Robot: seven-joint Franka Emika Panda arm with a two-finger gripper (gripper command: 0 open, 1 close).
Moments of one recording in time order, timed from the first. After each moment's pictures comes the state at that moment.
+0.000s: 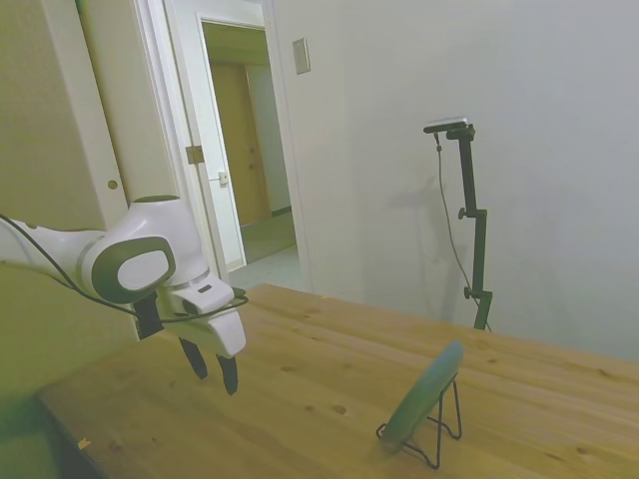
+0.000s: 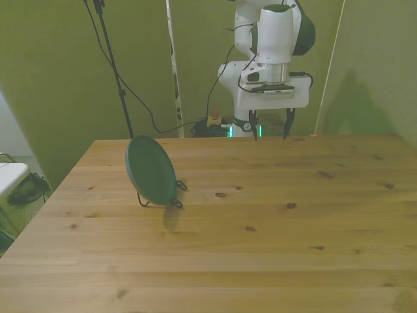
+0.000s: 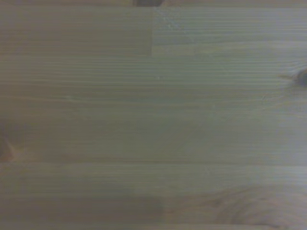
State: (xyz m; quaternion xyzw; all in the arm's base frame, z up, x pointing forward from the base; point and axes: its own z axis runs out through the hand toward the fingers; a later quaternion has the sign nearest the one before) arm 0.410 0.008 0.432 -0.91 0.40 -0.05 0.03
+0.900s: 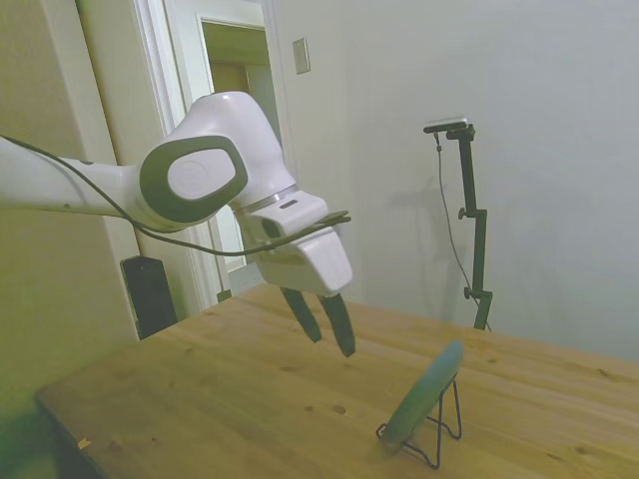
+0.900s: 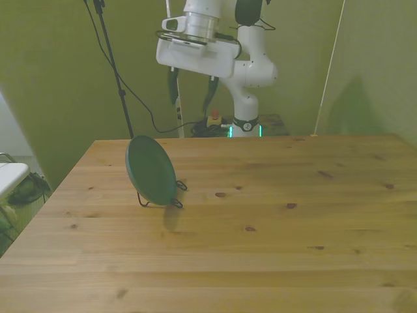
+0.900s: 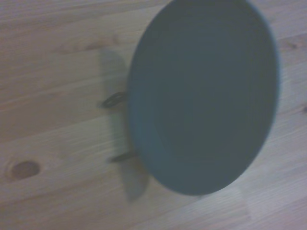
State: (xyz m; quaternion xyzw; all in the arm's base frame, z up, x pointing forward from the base) arm 0.435 -0.220 0.562 -0.83 0.54 -0.14 -0.07
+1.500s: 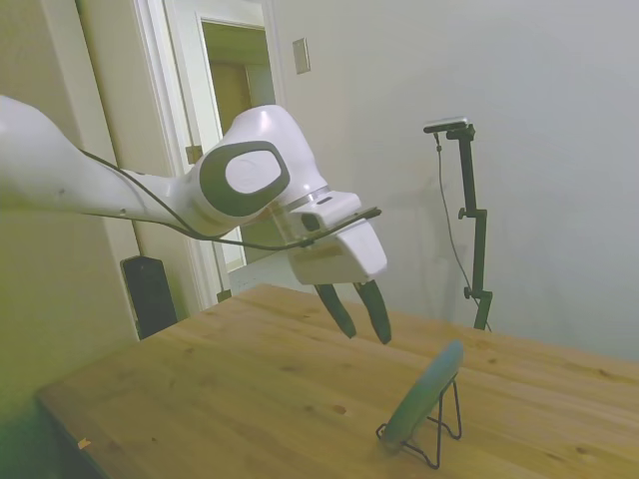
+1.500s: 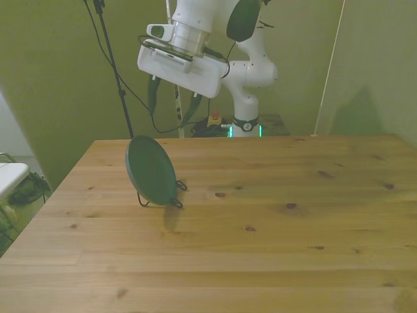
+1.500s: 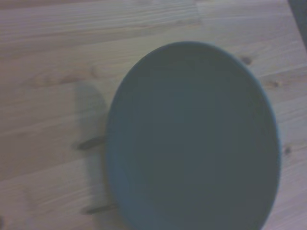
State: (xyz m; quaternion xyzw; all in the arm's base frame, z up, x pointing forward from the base) arm 0.500 -0.229 0.547 -0.82 0.53 -0.15 -0.14
